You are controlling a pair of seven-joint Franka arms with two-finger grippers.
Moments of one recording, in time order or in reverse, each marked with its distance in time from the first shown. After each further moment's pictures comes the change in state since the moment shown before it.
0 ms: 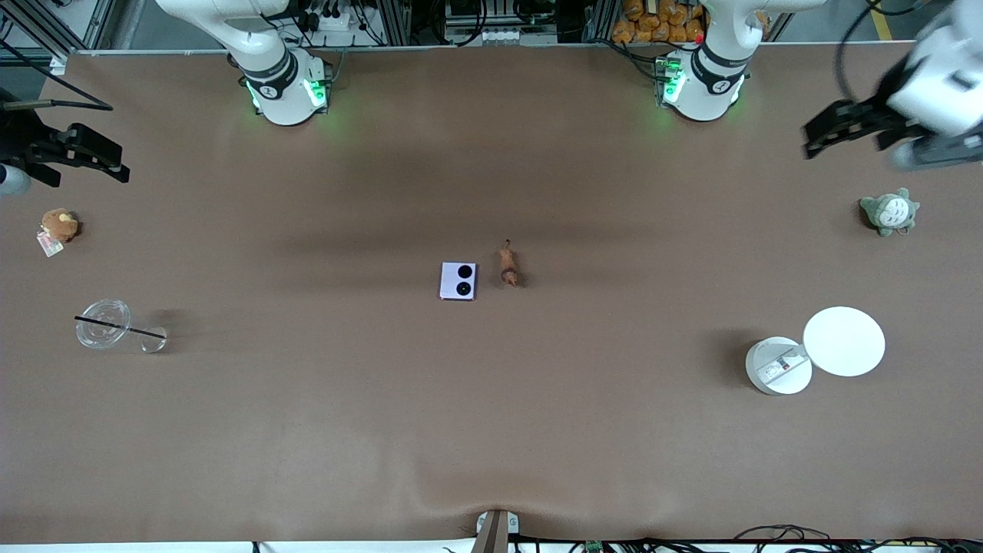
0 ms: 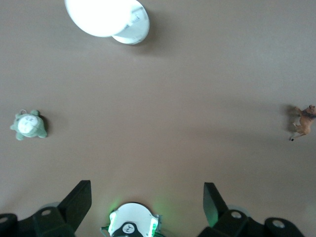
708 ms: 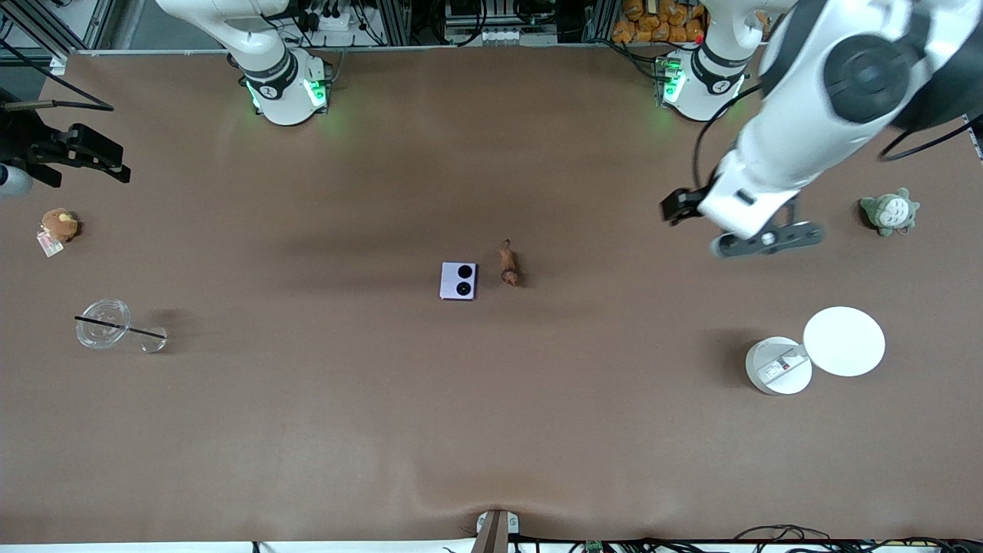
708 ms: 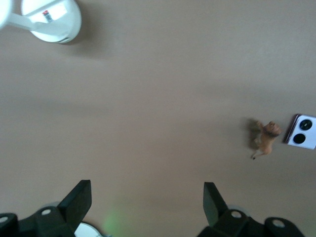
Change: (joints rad) left arm -0.047 0.244 -0.192 0.000 -0.006 0.232 -0.279; right arm 0.000 0.001 0.001 -0.001 0.000 0.000 0.000
